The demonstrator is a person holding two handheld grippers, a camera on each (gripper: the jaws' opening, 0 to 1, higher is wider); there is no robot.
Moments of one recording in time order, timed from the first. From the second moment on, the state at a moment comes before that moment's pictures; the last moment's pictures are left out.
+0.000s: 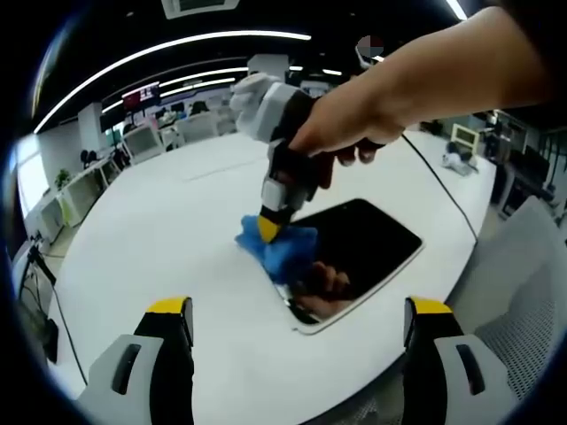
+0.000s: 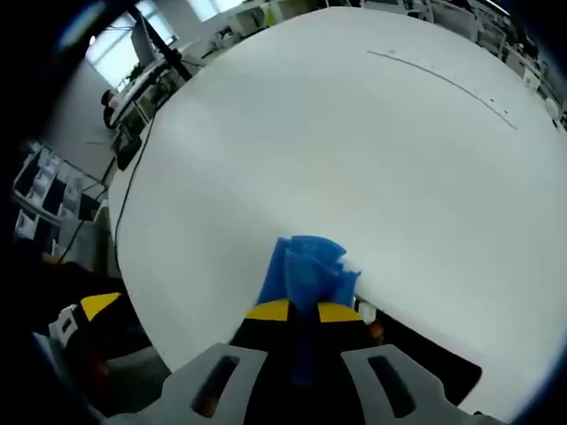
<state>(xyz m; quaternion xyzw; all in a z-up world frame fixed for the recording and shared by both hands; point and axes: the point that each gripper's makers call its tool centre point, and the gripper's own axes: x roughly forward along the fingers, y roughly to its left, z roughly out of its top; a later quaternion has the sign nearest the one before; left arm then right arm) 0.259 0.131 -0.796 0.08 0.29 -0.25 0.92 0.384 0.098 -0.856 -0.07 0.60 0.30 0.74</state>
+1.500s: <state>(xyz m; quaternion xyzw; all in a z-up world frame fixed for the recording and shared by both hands) 0.260 0.134 -0.796 0.09 0.29 -0.25 0.92 0.392 0.053 -0.854 -0.08 0.59 0.26 0.76</state>
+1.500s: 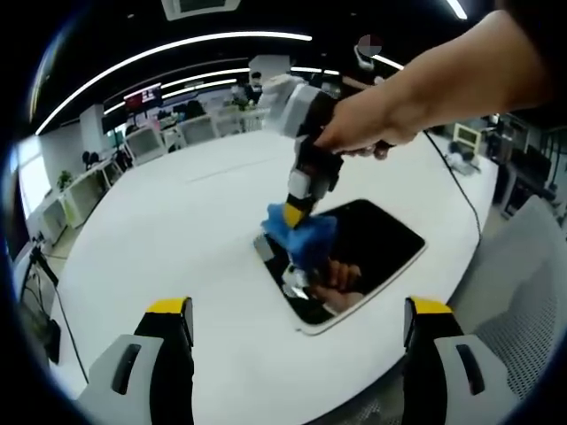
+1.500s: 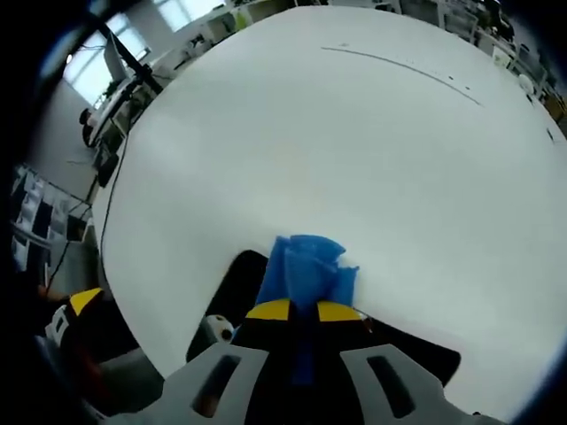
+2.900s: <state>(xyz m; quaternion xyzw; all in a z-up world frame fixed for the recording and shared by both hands) 0.260 0.133 -0.798 0.09 0.30 -0.25 0.92 0.352 0.055 -0.857 -0.10 0.59 0.25 0.76</state>
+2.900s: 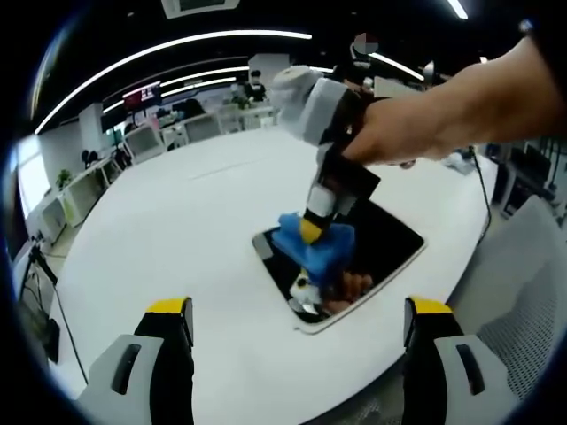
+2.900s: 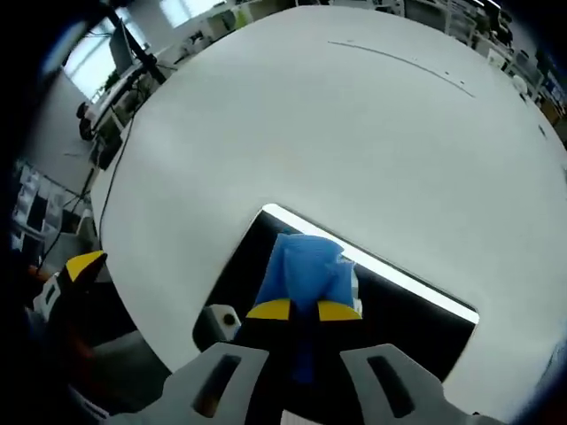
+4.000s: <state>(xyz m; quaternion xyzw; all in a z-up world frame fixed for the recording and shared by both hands) 0.260 0.135 -0.797 0.09 0.29 -0.25 0.92 0.294 0.055 -0.855 -0.09 0.58 0.26 0.76</state>
